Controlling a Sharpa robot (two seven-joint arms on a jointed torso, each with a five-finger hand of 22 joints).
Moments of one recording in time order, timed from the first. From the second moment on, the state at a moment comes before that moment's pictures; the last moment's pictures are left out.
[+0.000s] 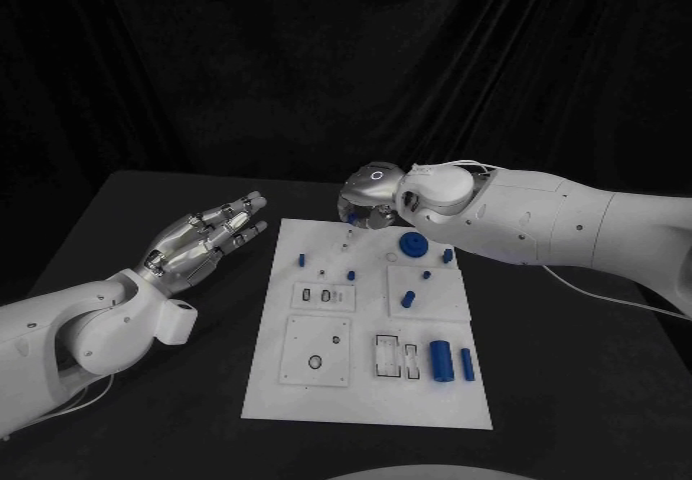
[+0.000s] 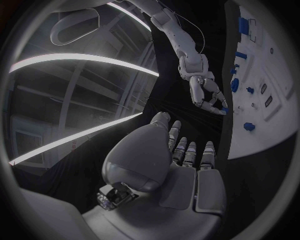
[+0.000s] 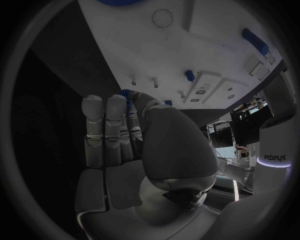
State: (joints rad) left arm 1.27 -0.94 -0.21 1.51 -0.09 0.15 0.59; left_hand 1.51 0.25 -0.14 0.25 0.64 0.51 0.08 0.12 0.06 0.06 0.04 0.16 0.03 0.01 0.04 0.02 0.01 0.16 0.01 0.19 0.00 0.00; right arm 1.40 -0.53 -0.21 1.11 -1.84 -0.26 0.11; right_hand 1.43 -0.11 0.37 0.05 0.32 1.00 0.09 0.16 0.28 1.14 0.05 0.13 0.07 1.34 -0.06 0.97 0.61 0.16 1.23 0.05 1.02 0.85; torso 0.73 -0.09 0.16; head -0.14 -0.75
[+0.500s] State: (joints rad) left arm 1.27 -0.94 -0.21 1.51 -0.09 0.15 0.59; left_hand 1.51 0.25 -0.14 0.25 0.64 0.51 0.08 0.12 0.06 0.06 0.04 0.16 0.03 0.01 0.04 0.02 0.01 0.16 0.01 0.19 0.00 0.00; right arm 1.40 -0.53 -0.21 1.11 -1.84 -0.25 0.11; right_hand 1.43 -0.11 0.37 0.05 0.32 0.98 0.09 0.15 0.28 1.14 0.05 0.12 0.07 1.34 -0.05 0.97 0.61 0.16 1.23 0.05 1.03 0.87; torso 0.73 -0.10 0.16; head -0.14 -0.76
